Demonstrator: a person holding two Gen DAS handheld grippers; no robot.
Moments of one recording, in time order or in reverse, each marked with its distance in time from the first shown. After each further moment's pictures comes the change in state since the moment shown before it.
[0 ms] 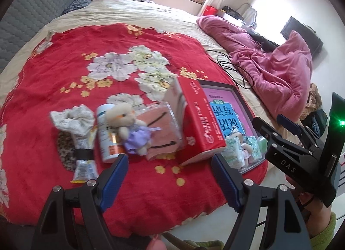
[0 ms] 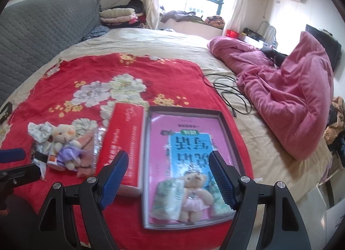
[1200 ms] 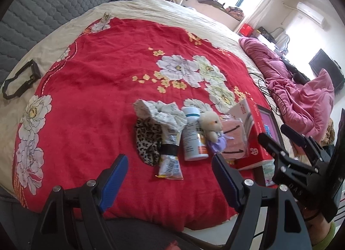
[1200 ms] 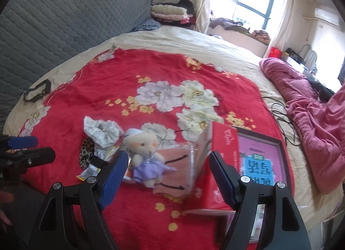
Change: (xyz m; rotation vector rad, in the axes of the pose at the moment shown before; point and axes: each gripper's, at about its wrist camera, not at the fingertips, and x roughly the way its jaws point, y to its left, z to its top) left arm -0.039 0.141 -0.012 -0.211 -0.039 0.102; right arm 0.005 0.156 0.023 -0.204 -0.002 0.203
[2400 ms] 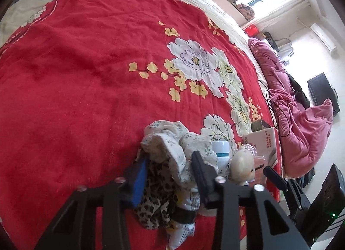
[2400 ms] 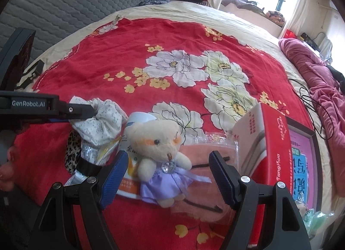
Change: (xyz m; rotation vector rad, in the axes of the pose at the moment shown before) left arm 0.134 0.058 0.067 -0.167 0.139 -0.170; right arm 0.111 0.019 0.000 -0.001 0.152 0.076
